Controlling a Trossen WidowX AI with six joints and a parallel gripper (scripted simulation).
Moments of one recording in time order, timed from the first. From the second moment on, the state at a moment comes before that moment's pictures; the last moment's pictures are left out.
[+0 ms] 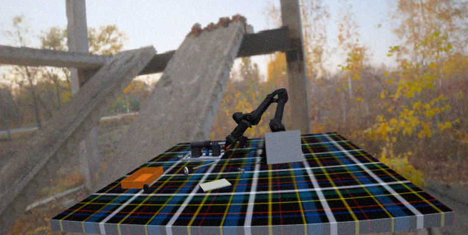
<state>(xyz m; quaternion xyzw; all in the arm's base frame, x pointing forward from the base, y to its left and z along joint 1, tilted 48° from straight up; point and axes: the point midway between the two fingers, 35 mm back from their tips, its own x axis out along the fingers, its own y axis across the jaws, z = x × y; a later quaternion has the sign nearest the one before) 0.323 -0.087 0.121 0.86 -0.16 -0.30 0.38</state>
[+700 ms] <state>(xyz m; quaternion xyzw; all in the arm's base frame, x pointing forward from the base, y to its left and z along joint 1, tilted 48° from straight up) 0.329 -0.087 0.121 0.86 -0.16 -0.30 0.38</state>
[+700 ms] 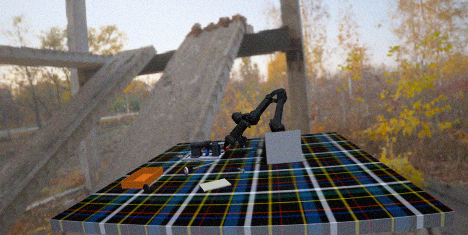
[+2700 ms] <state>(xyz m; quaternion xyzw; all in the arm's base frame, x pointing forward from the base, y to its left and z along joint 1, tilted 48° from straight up) 0.345 -0.086 0.123 0.86 -0.16 -0.30 0.38</state>
